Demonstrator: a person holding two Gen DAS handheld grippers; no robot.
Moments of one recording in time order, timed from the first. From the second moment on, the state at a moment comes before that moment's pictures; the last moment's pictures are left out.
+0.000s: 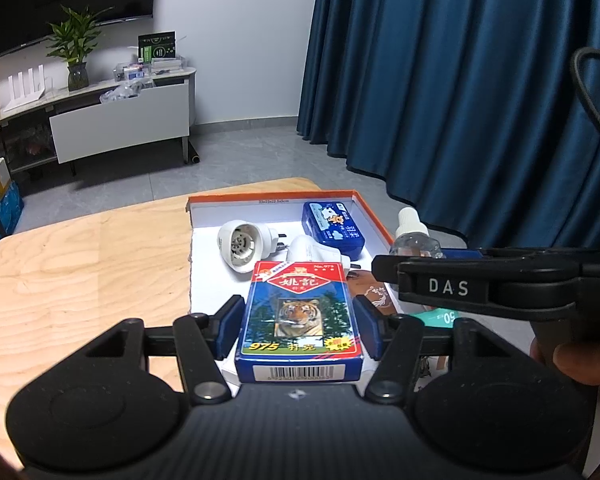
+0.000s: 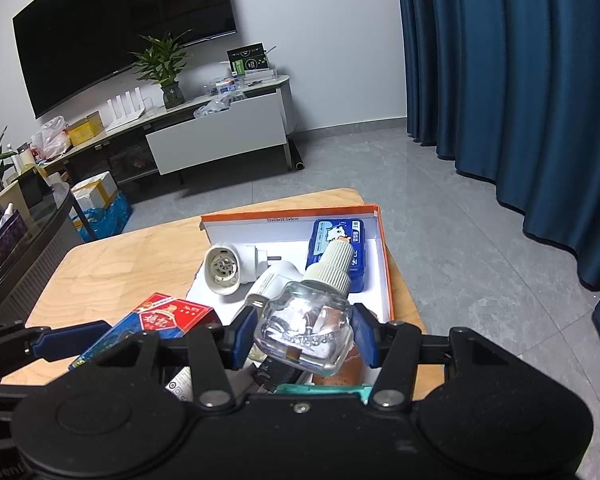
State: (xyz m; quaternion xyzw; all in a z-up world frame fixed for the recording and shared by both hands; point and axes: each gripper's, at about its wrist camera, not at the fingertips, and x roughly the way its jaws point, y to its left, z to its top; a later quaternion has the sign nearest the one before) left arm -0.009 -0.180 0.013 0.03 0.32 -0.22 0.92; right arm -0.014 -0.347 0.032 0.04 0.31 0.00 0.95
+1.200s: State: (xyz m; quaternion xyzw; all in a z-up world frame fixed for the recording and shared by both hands) left arm -0.011 -0.180 0.013 0.02 0.33 -0.23 0.92; right arm -0.010 -0.340 0.027 0.04 0.31 0.00 0.95
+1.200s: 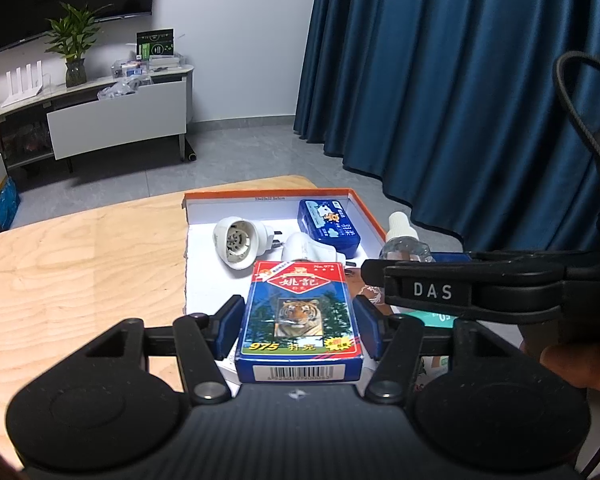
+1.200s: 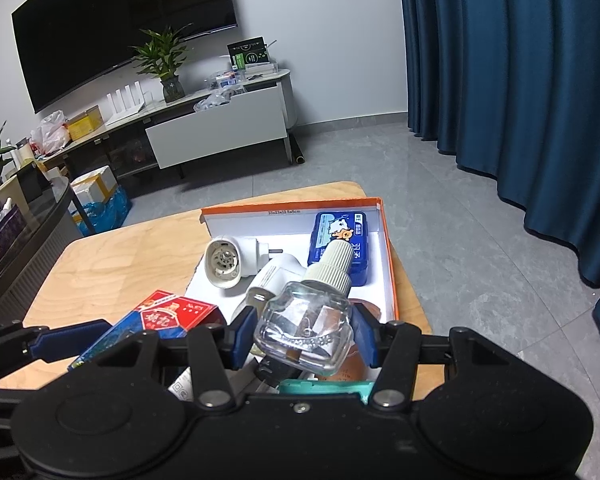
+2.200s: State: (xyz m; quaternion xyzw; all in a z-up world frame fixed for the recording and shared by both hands) left arm -0.008 -0.180 0.011 0.03 0.33 -0.23 0.92; right arm -0.001 -0.347 0.018 0.04 0.33 0.00 0.94
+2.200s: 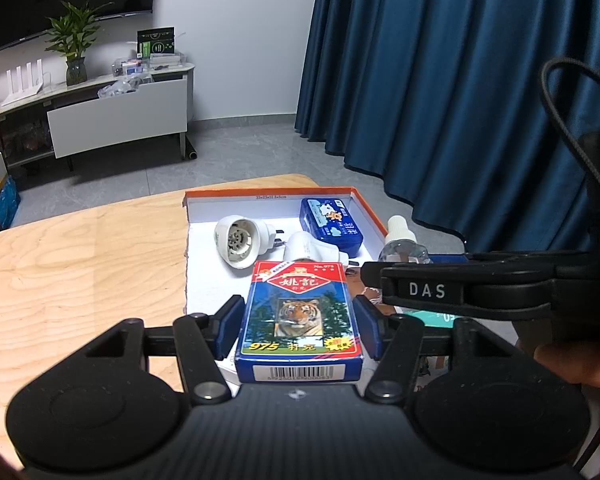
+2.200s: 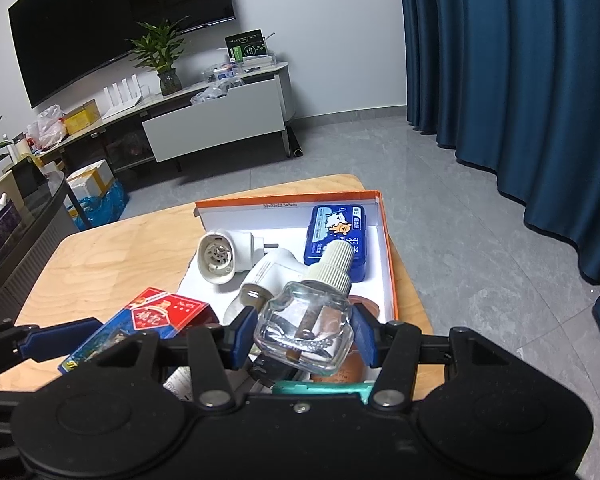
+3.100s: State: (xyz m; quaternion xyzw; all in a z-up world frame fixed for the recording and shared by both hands) left arm 0.002 -0.194 -0.002 0.04 0.35 -0.24 0.91; right arm -0.004 -0.367 0.037 0.03 0.32 -0.03 0.95
